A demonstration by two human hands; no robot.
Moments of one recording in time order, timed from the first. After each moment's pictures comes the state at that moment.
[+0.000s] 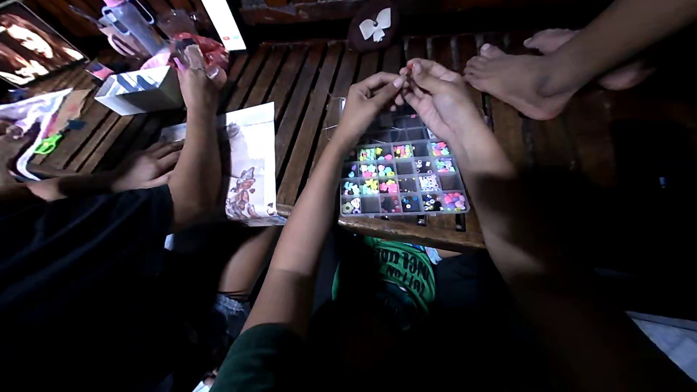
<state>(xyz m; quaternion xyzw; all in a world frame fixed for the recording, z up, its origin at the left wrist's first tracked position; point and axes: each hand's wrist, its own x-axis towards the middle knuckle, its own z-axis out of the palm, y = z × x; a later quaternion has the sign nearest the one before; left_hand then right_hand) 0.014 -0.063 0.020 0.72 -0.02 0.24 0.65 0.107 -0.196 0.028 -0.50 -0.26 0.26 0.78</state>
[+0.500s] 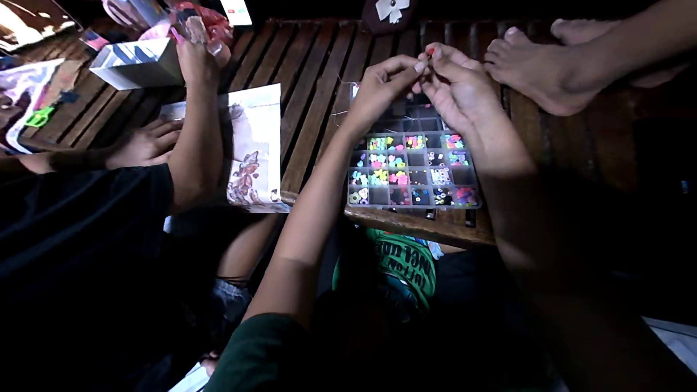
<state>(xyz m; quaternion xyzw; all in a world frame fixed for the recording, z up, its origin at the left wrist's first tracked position) 0.015 -0.064 0.020 0.72 -0.03 0.24 0.65 0.108 -0.196 0.027 -0.51 -0.26 0.27 0.78</state>
